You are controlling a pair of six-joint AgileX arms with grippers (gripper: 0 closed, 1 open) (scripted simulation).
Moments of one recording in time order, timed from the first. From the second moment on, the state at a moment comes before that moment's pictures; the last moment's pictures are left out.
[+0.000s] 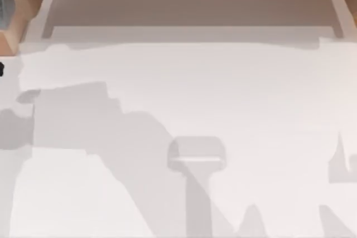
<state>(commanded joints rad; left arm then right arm) 0.21 2.05 1.57 -1.15 -0.02 0.17 0.00 0.00 0.00 0.00 0.00 0.00</state>
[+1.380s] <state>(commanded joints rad) 0.36 2.26 1.81 -1.26 -0.03 0.47 0.00 0.00 0.00 0.00 0.00 0.00</state>
